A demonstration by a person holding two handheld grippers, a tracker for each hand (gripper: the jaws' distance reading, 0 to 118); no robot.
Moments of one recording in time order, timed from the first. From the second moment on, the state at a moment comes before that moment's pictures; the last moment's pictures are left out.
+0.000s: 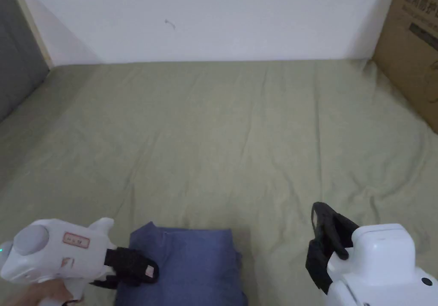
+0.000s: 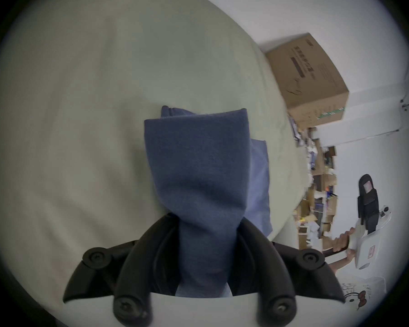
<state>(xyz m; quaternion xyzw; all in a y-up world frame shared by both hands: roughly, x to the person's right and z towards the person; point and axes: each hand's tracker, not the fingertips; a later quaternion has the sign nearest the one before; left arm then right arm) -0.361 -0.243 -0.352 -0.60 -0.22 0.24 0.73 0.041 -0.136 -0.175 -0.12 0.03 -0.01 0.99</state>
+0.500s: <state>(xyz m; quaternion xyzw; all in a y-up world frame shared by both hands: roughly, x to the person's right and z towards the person) -0.512 -0.182 -0.364 -0.61 0.04 -0.01 0.79 0.034 -0.143 -0.193 -0.17 0.04 -0.01 0.98</state>
